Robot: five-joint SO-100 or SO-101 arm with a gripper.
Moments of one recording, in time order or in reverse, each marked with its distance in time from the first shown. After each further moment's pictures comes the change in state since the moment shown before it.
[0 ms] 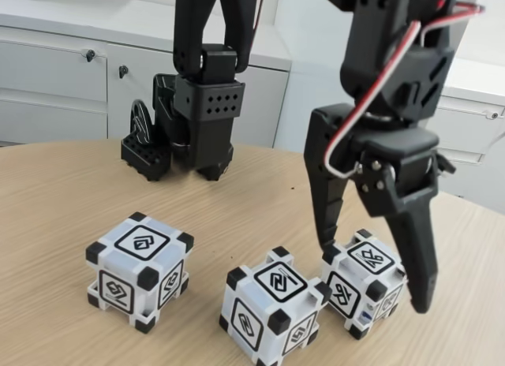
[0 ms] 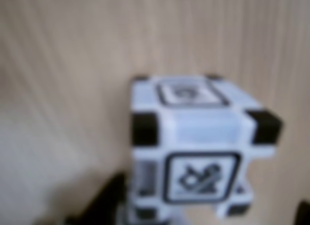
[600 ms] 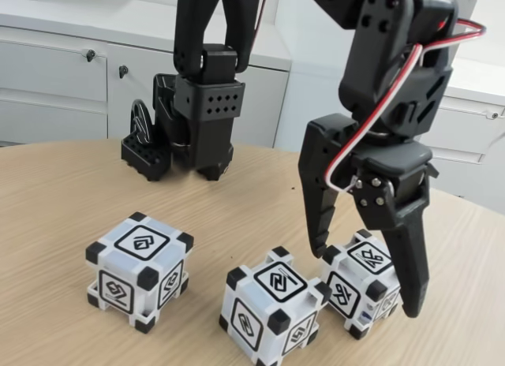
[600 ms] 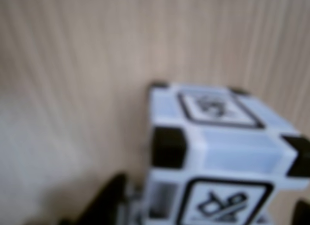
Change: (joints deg) arm 0.0 -3.0 -0.1 -0.2 -4.0
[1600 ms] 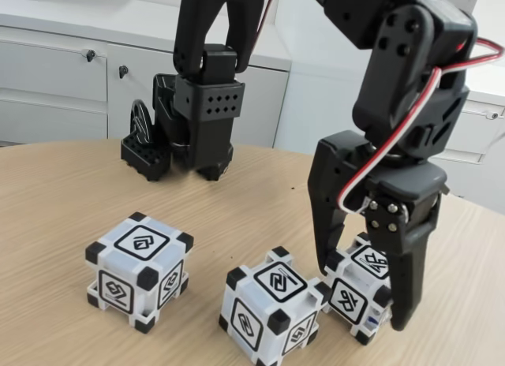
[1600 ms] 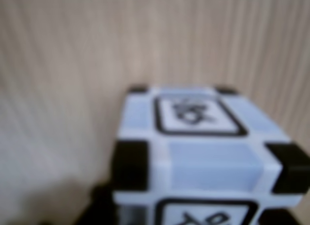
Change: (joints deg) arm -1.1 -6.6 -6.6 0.2 -1.9
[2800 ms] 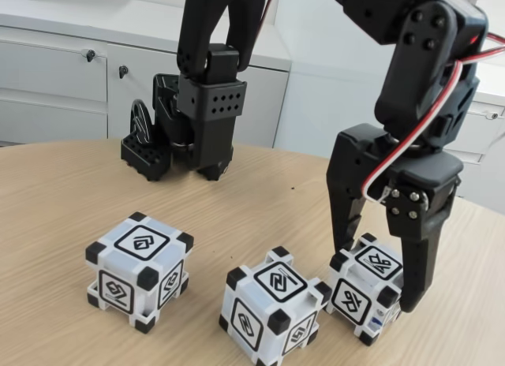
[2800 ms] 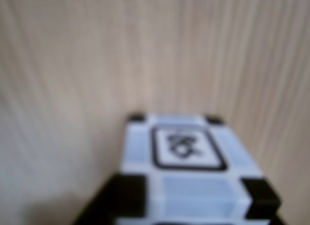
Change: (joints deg) arm -3.4 0.2 -0.4 0.0 5.3
